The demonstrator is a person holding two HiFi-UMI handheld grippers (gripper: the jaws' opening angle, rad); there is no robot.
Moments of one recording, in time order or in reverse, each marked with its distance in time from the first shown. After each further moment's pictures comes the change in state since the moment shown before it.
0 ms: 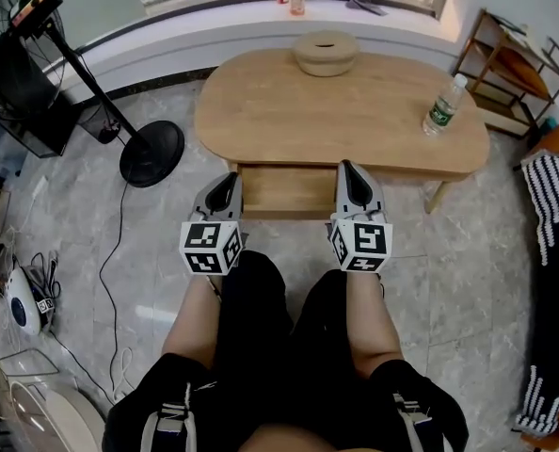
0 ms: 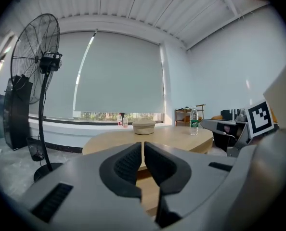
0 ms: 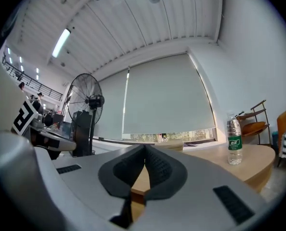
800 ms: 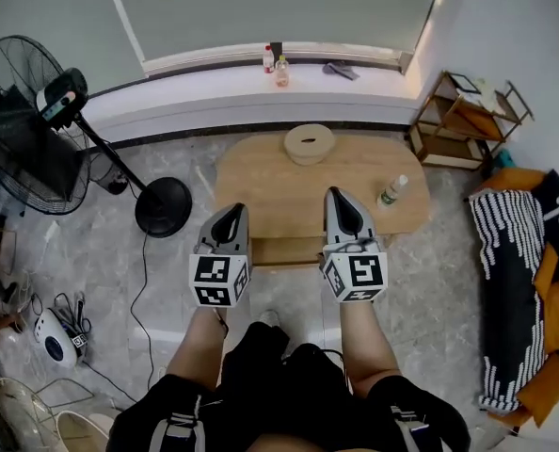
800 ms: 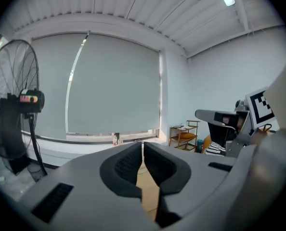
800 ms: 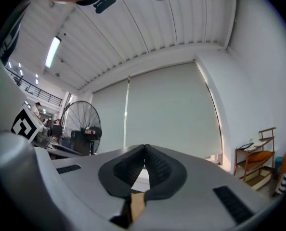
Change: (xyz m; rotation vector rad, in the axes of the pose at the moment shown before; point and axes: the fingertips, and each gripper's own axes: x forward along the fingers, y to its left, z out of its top) left arm -0.055 0.040 0.474 -0.004 0.034 -0.079; right arm 0.089 0.064 0.501 0.011 -0.015 0.024
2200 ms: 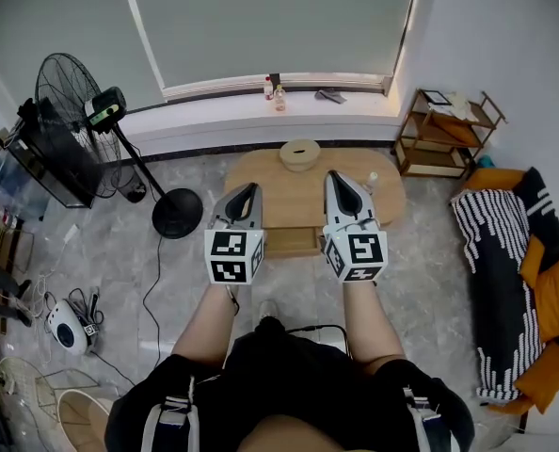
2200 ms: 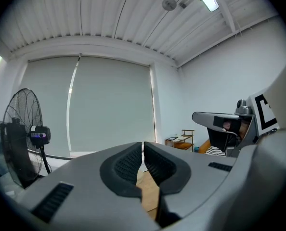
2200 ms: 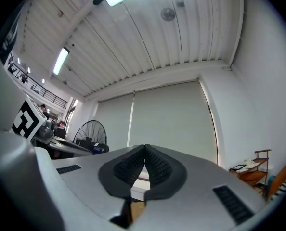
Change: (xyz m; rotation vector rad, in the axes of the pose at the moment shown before) left arm -0.209 -0.156 0.174 0.084 -0.111 0.012; right arm -0.207 0.042 0.221 -0.072 -0.098 0.011
